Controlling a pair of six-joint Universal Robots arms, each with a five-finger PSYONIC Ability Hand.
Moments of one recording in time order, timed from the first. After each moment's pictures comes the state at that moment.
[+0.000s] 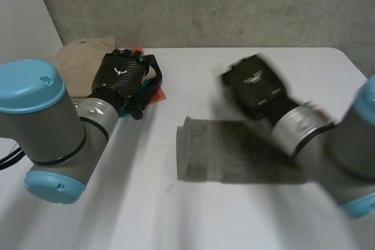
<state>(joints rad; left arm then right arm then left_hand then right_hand) 4.20 -1.91 -1.52 3.38 -1.62 3.50 2.08 -1.30 1.66 -0.35 1.23 2.62 0.19 0.21 0.21 0.20 0.05 1.09 1.17 1.19 1.20 0.99</state>
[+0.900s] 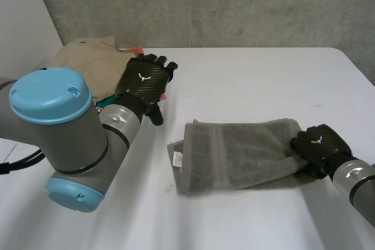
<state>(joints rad) 4.10 -1.97 -1.47 3.38 -1.62 3.50 1.64 -1.31 2.00 -0.24 1.25 2.38 0.19 0.21 0.21 0.20 0.05 1.06 1.16 1.18 1.19 0.98</state>
